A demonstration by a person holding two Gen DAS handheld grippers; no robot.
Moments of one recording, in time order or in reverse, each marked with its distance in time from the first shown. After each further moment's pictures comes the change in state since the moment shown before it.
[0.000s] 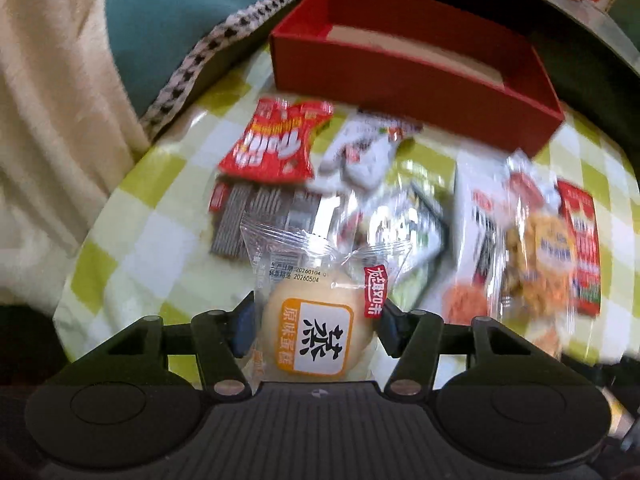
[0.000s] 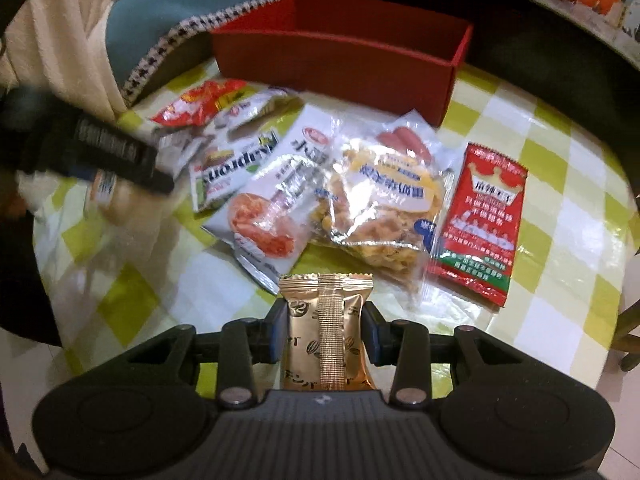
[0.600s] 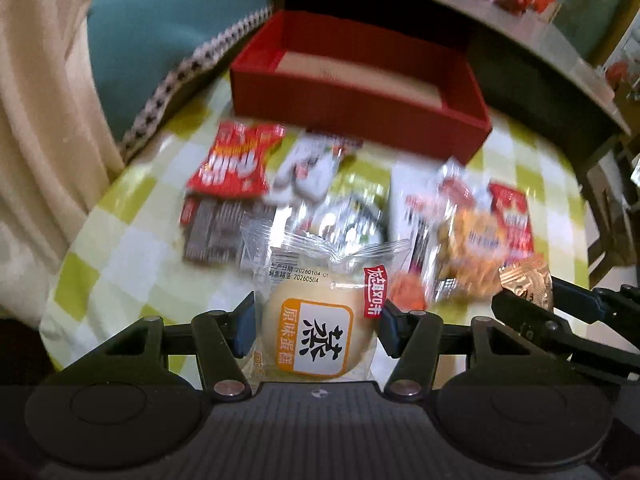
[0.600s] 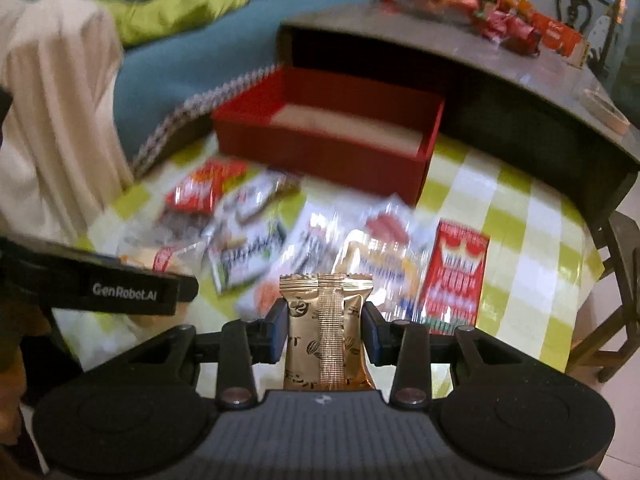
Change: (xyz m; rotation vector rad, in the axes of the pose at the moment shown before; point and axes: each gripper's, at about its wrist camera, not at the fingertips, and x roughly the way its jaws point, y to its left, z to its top) left arm -0.040 -0.001 0.003 0.041 -0.082 -0.153; right arm -0.058 0.019 0.035 0.066 -0.139 -0.067
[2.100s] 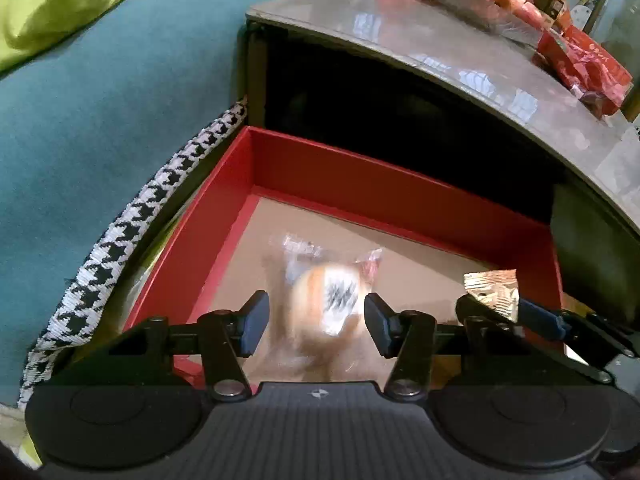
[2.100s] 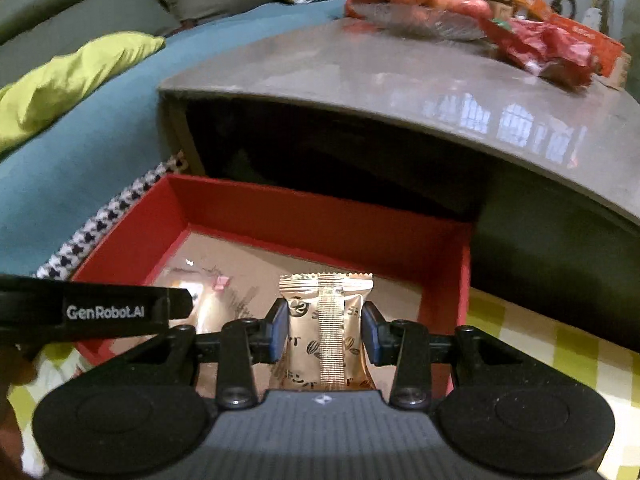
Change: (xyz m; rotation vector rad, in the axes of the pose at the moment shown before) left arm 0.138 -0.012 0.210 -0.080 -0.084 0.030; right arm 0.199 -0.072 0.184 0.064 -0.057 -0.012
